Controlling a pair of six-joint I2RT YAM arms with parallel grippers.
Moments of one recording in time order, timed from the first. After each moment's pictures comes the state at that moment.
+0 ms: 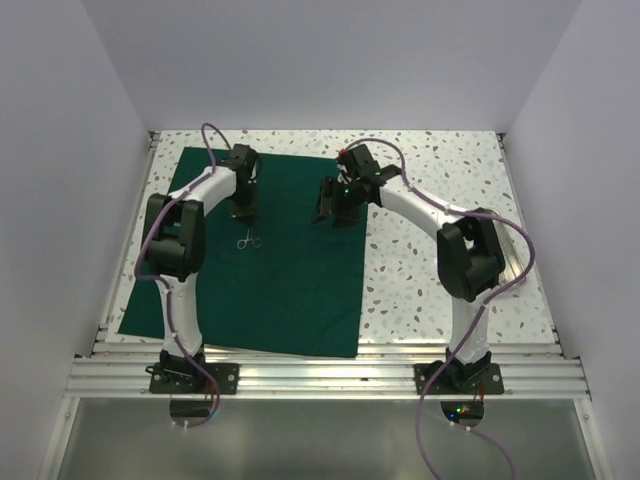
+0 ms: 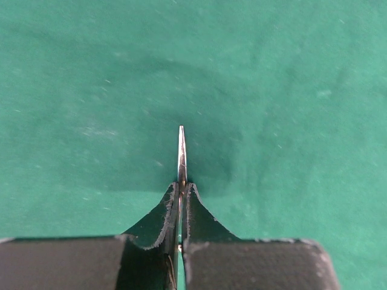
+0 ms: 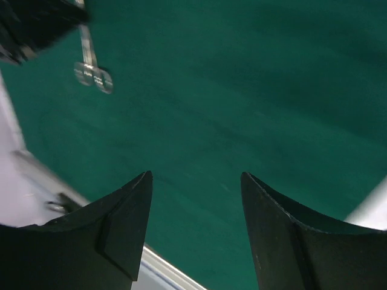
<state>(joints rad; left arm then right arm) -0.21 2.11 1.59 -0.73 -0.08 -0.31 0.52 1.98 1.63 -0.66 -0.29 0.58</state>
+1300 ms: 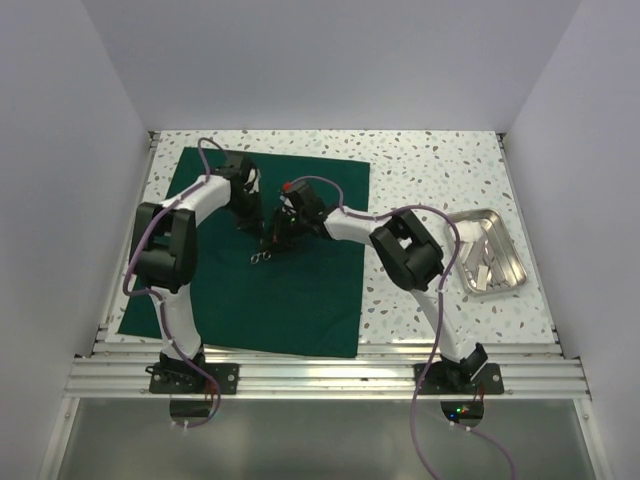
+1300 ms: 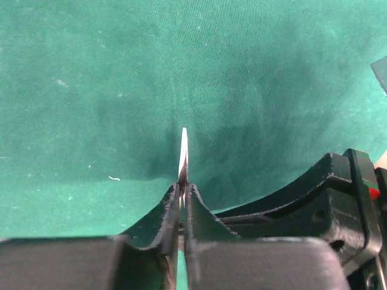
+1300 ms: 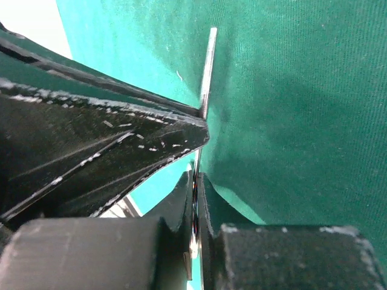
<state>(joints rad) -0.21 1.99 1.43 -0.72 0.19 -0.36 0.76 2.37 1.70 -0.08 -0.52 0.96</state>
